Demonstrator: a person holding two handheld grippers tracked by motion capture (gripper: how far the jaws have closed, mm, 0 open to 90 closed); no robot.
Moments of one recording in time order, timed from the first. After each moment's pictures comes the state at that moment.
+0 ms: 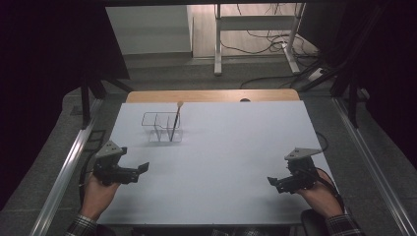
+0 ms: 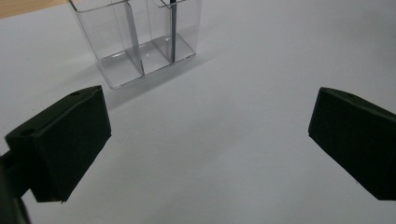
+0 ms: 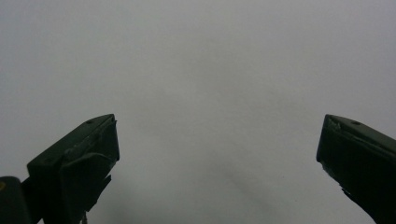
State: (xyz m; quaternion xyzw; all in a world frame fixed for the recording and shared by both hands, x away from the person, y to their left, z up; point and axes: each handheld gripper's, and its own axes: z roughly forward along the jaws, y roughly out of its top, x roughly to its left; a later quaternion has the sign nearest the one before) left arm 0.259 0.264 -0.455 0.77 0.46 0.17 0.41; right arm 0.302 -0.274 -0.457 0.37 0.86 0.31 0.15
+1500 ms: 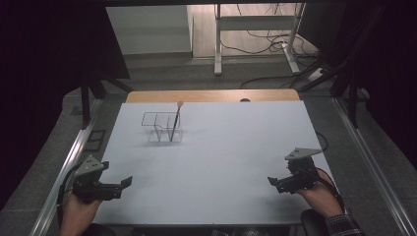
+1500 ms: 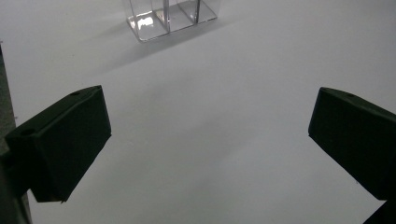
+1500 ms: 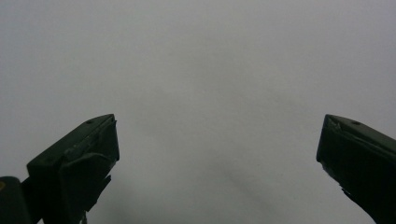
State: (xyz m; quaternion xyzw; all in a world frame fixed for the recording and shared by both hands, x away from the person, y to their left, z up) left arm 0.213 0.296 -0.464 0.77 0.49 0.18 0.38; right arm 0.302 -0.275 -0.458 0.38 0.86 0.30 0.15
